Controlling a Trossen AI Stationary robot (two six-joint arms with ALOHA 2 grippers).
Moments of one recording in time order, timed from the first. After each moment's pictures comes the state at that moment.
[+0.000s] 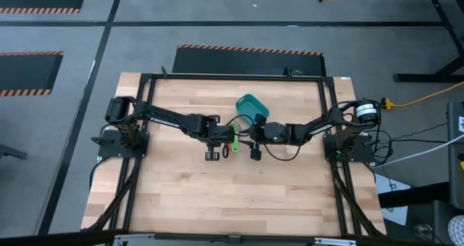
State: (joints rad) left arm -0.05 1.78 1.28 -0.76 -0.21 -0.04; right arm 0.02 1.73 0.61 0.68 0.16 -0.04
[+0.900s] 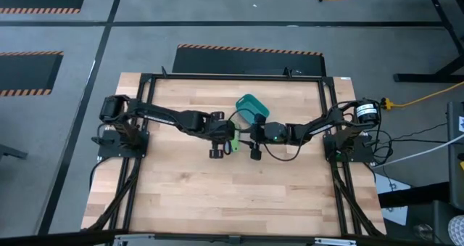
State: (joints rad) left arm -0.04 1.71 1.28 -0.65 -0.21 0.01; right arm 0.02 1.73 0.61 0.69 0.17 -0.06
